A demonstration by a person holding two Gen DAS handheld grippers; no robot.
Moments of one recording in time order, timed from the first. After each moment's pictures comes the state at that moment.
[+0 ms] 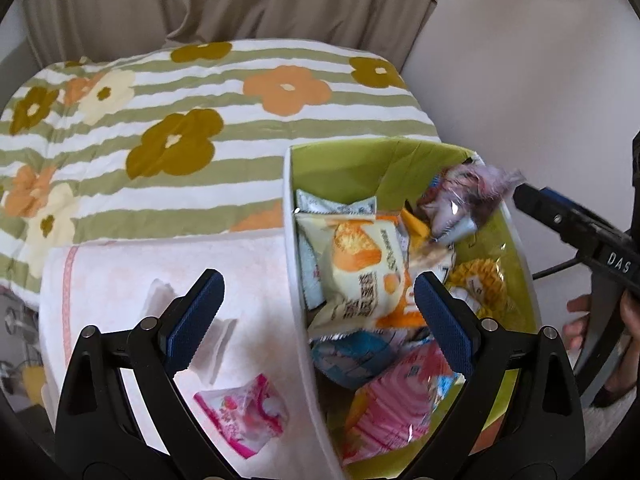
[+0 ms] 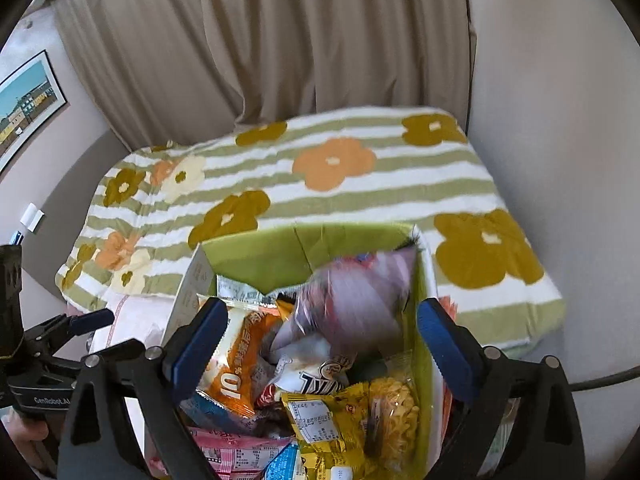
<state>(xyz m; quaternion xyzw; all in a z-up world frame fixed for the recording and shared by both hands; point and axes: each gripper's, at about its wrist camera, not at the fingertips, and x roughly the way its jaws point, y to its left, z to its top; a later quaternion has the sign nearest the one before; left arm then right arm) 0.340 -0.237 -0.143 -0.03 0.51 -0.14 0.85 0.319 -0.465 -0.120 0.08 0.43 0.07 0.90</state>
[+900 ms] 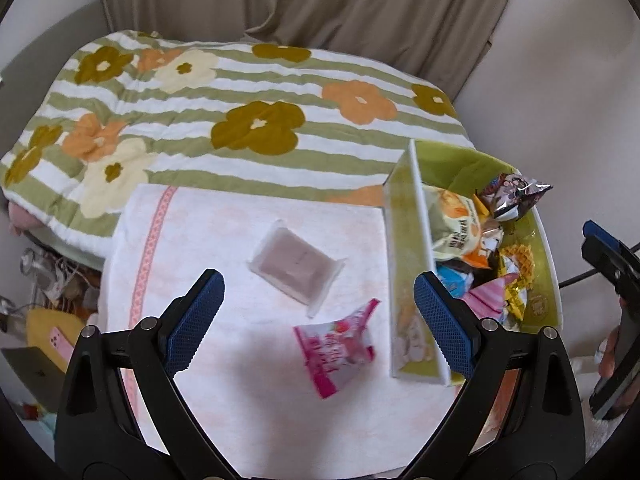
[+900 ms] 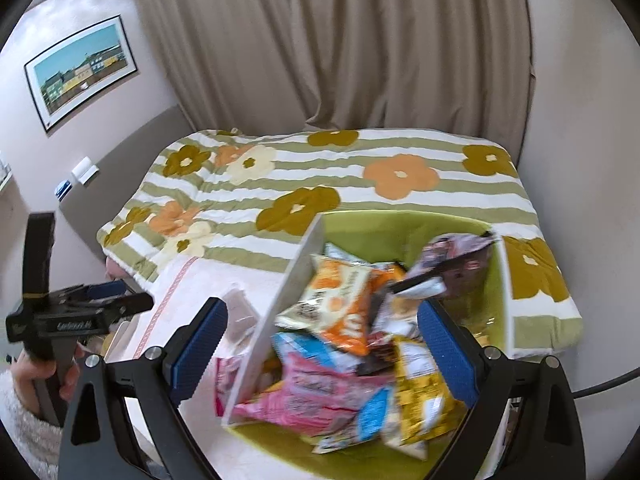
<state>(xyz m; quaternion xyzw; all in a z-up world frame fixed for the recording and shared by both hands) 0.256 -0.092 -0.120 -0.08 0.49 -0.06 0.87 0.230 -0.366 -0.079 0.03 0.40 0.17 0.90</state>
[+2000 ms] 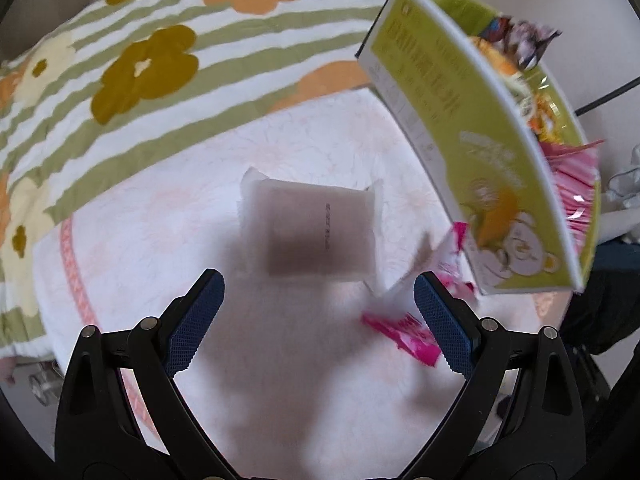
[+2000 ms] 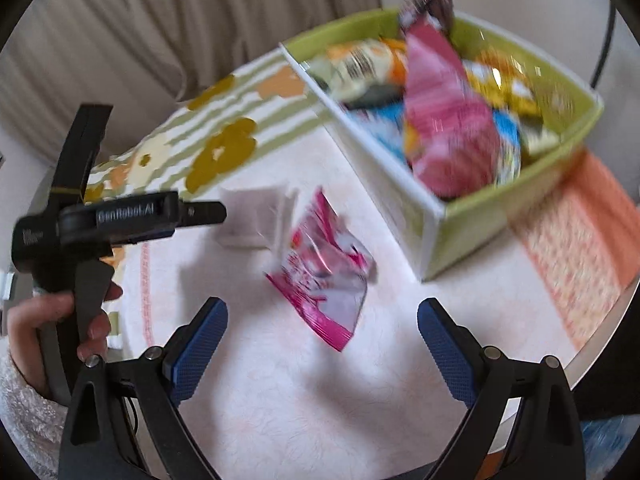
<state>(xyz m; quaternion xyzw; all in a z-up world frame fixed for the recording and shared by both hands) 0.351 -0.085 -0.260 0.07 0.61 -0.29 0.74 0.155 -0.215 -0.230 0.23 0.50 -0.11 0.83</state>
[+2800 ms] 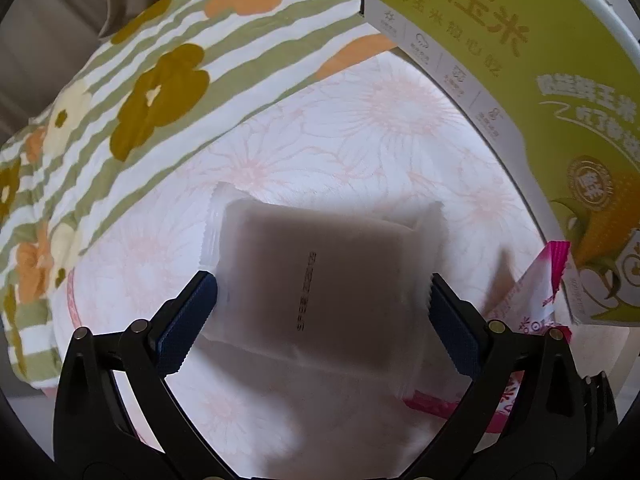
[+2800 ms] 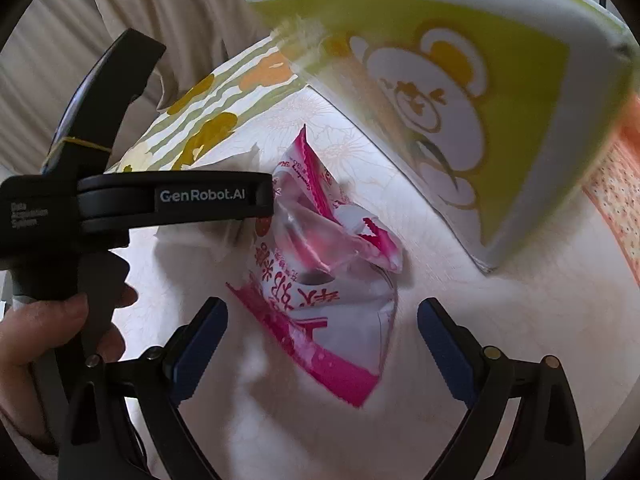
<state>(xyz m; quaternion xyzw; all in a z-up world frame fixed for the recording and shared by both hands) 0.357 -0.147 -0.316 0.20 0.58 -0.22 0.76 0.186 -0.199 -0.292 0.25 0.48 -0.13 0.83</state>
